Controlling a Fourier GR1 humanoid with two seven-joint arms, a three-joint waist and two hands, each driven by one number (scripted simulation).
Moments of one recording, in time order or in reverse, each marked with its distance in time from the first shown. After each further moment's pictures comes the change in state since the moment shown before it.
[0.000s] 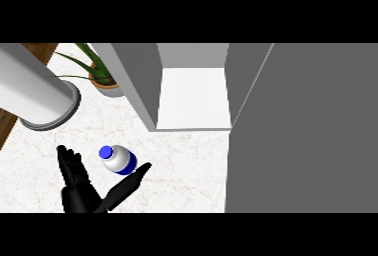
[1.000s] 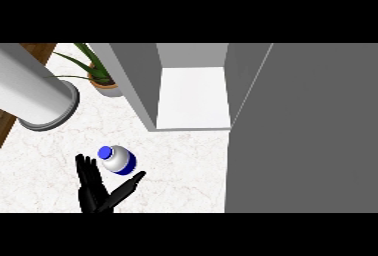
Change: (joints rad) left arm -0.164 -0.025 0.257 0.699 0.611 -0.488 -0.723; right arm 0.133 -0.047 0.027 0.001 0.006 0.027 -0.131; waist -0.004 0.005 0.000
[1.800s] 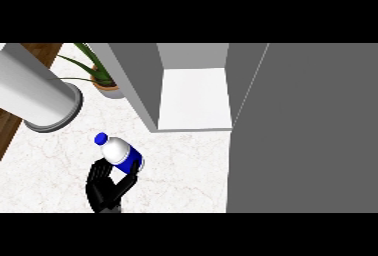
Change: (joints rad) left arm -0.194 -0.001 0.056 0.362 0.239 -0.240 -0.253; right arm 0.024 -0.022 -0.017 0.004 -0.003 0.003 -0.036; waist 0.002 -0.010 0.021
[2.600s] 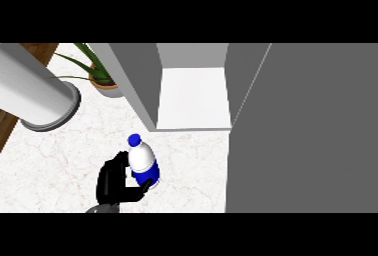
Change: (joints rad) left arm -0.036 0.103 -0.241 -0.021 -0.176 -0.307 0.150; right arm 0.025 -0.016 0.008 0.003 0.005 0.005 -0.030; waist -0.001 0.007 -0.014
